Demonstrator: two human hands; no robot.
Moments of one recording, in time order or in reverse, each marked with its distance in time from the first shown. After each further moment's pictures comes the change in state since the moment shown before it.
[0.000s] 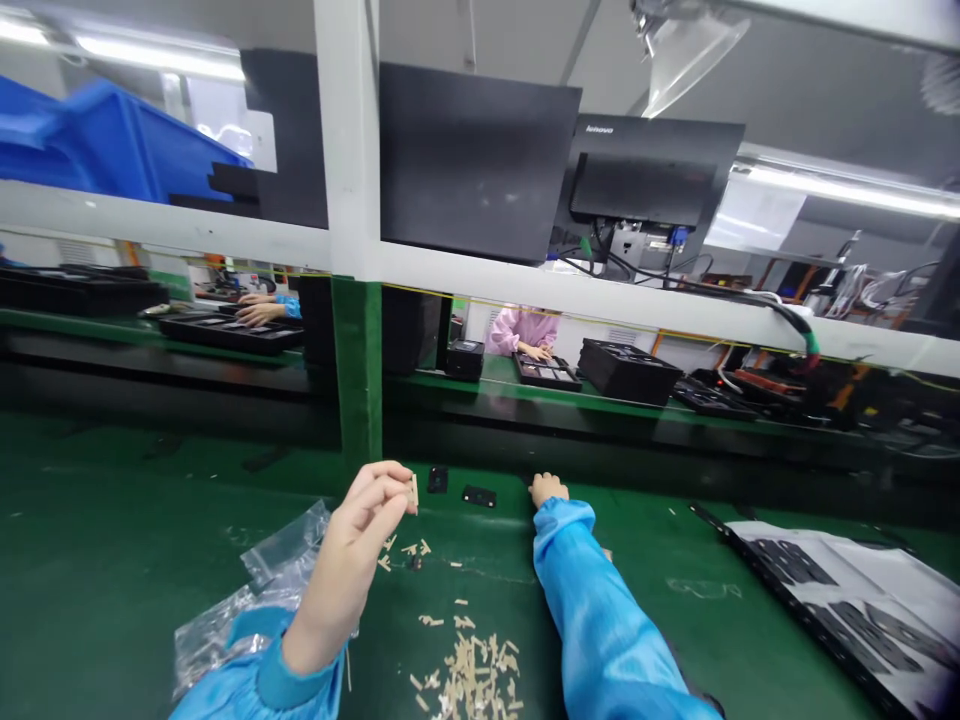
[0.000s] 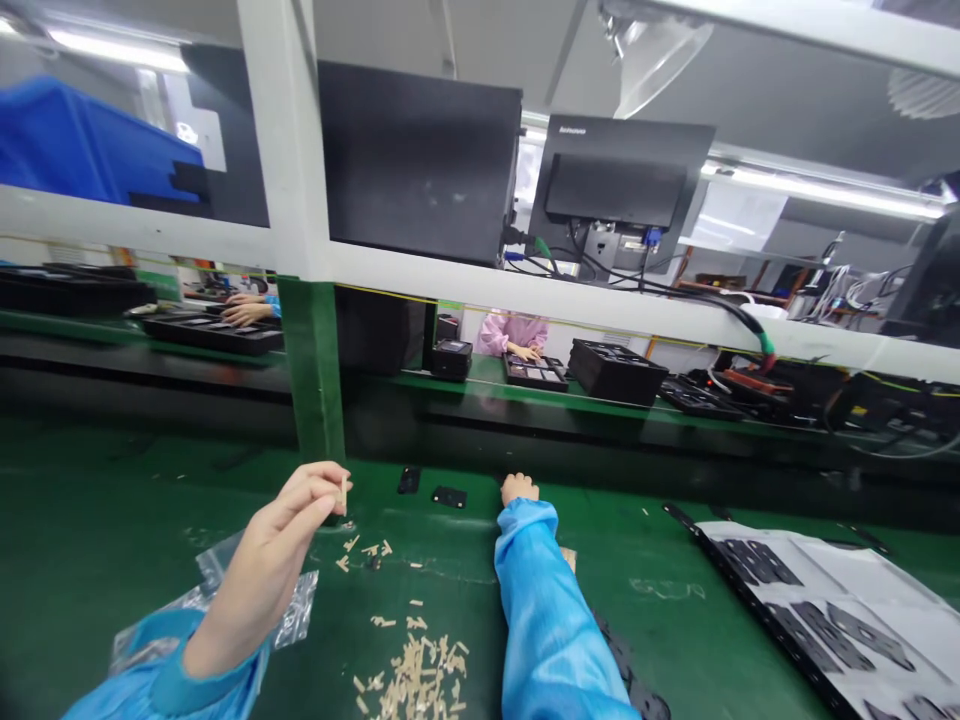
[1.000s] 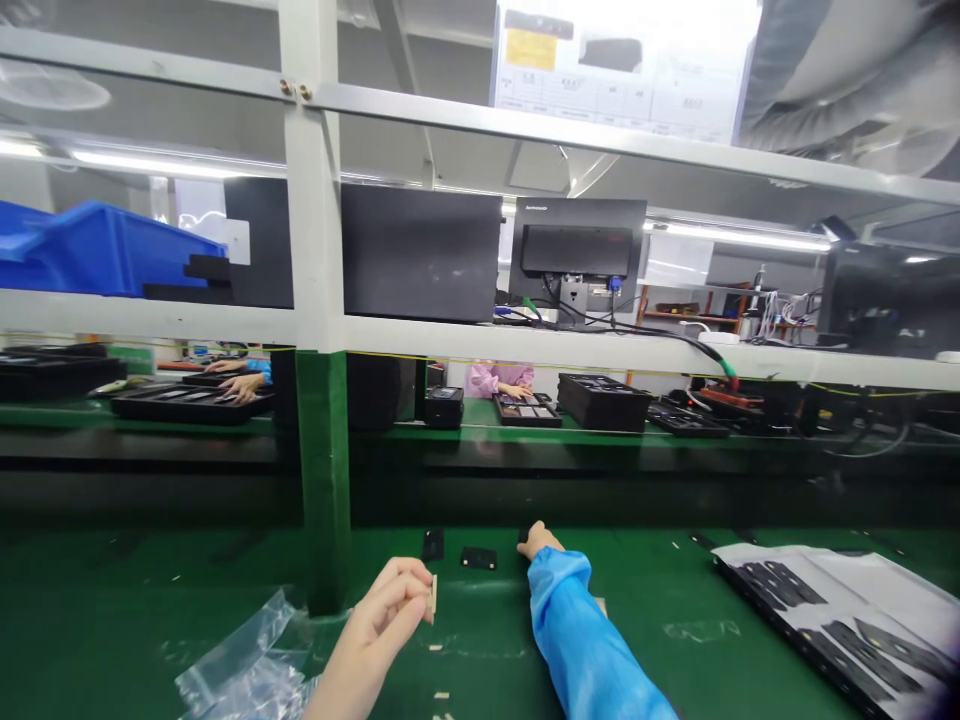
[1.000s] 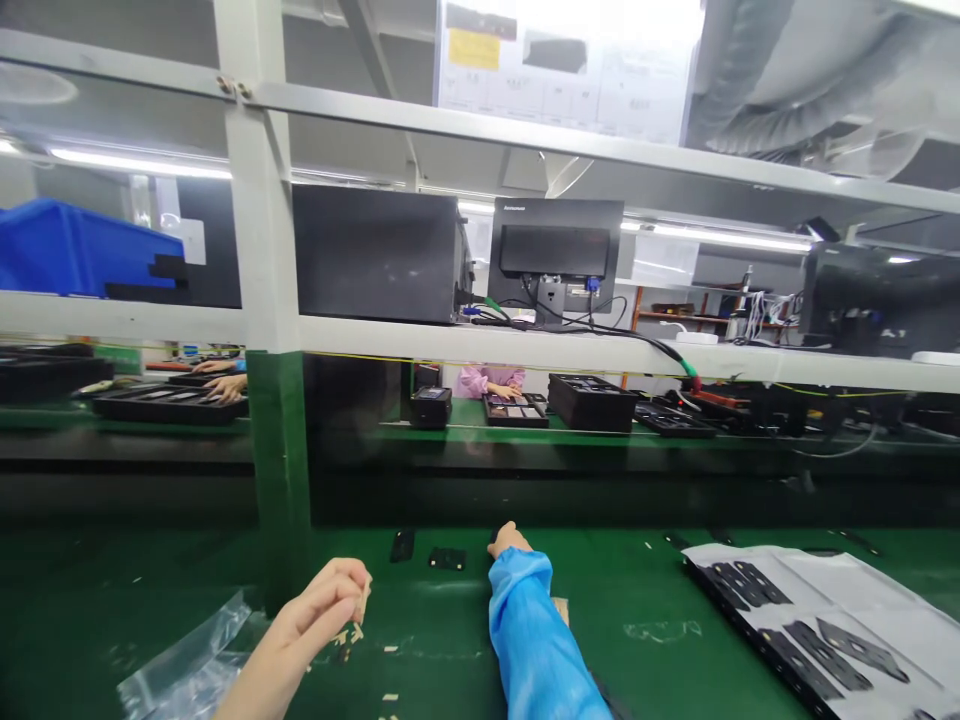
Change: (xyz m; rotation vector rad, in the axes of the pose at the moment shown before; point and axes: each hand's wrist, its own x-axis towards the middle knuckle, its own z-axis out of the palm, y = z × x) left_hand -0.010 -0.013 0.036 0.027 -0.285 -0.081; right_hand 0.014 0.024 0.021 0.389 -0.140 0.287
